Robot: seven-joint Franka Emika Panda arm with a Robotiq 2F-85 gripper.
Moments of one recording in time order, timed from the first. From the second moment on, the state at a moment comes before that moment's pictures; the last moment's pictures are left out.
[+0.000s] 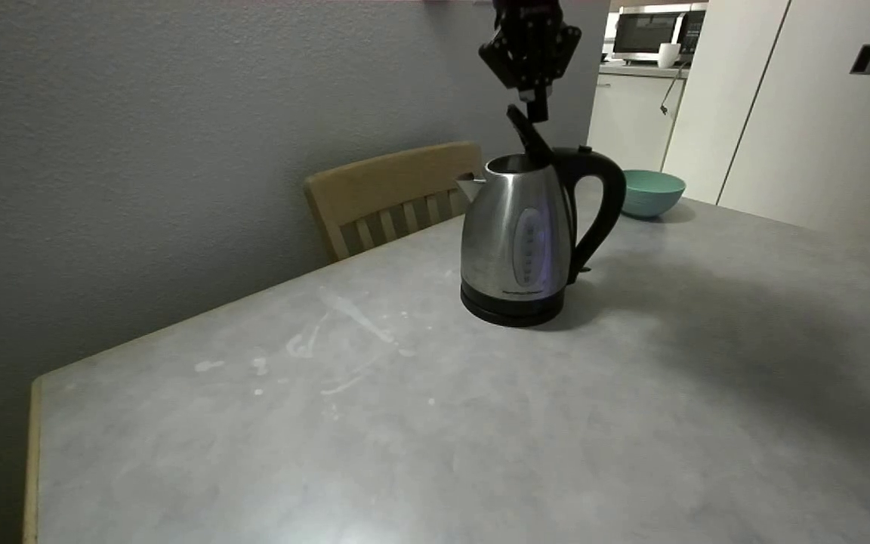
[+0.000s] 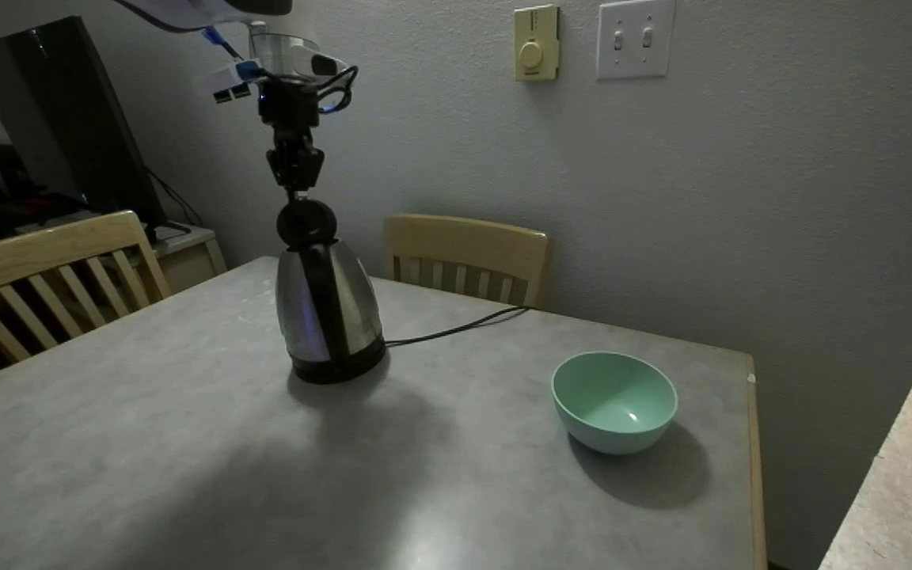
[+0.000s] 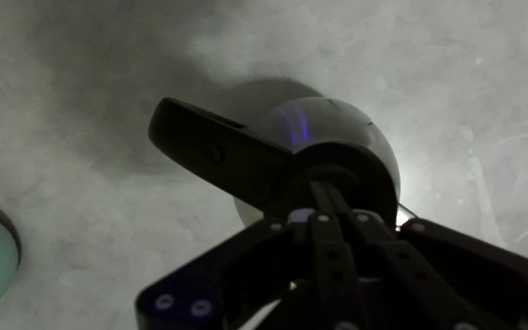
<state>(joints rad) 0.09 0.72 -0.01 -1.03 -0.01 1.54 0.30</state>
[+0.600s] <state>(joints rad) 0.06 0.80 -0.01 -0.98 0.10 1.59 0.31</state>
